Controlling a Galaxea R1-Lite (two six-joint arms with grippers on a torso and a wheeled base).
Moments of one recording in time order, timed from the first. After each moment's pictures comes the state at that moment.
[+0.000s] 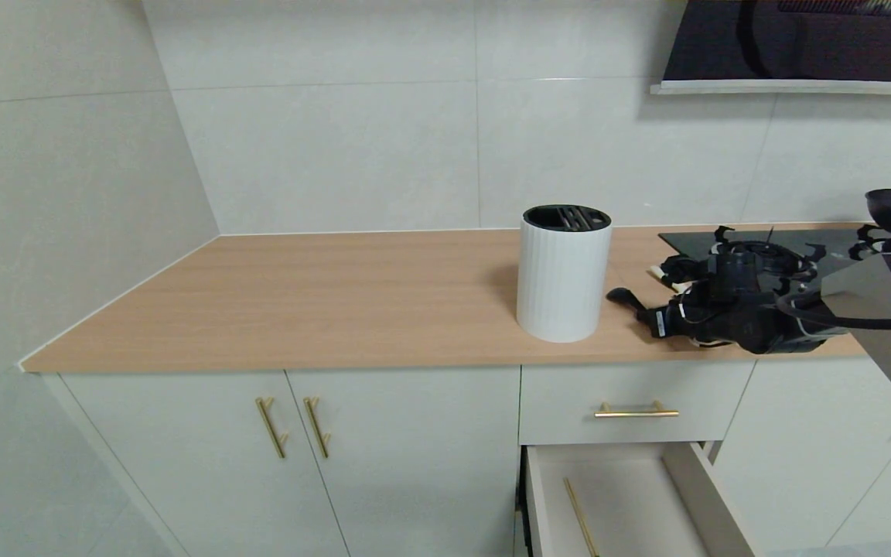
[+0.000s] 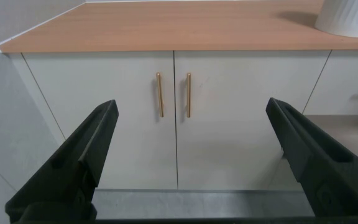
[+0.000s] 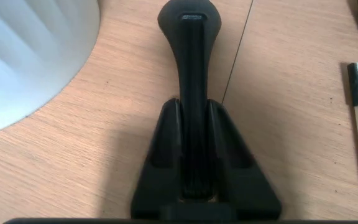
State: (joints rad) left arm 0.00 0.00 0.00 0.00 0.03 0.00; right arm 0.03 2.46 -1.61 -0.37 0.28 -0.15
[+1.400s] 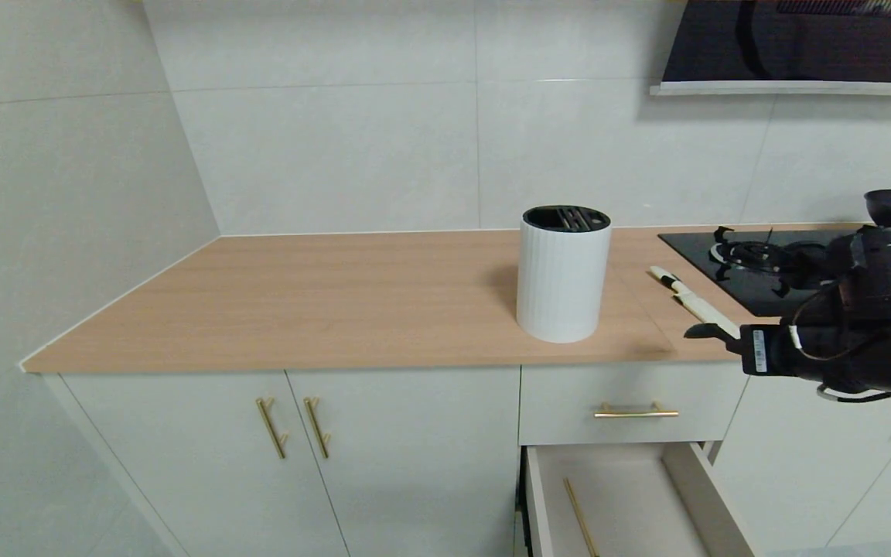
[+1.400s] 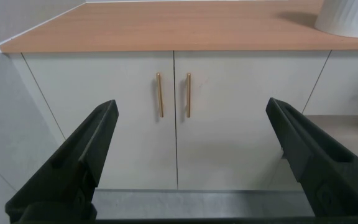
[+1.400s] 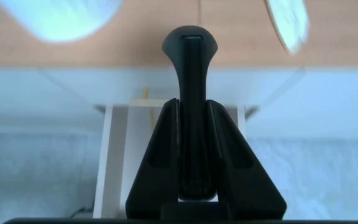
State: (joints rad) left arm 0.00 0.00 0.00 0.00 0.03 0.00; right arm 0.18 1.62 -0.85 -0.18 -0.11 0.12
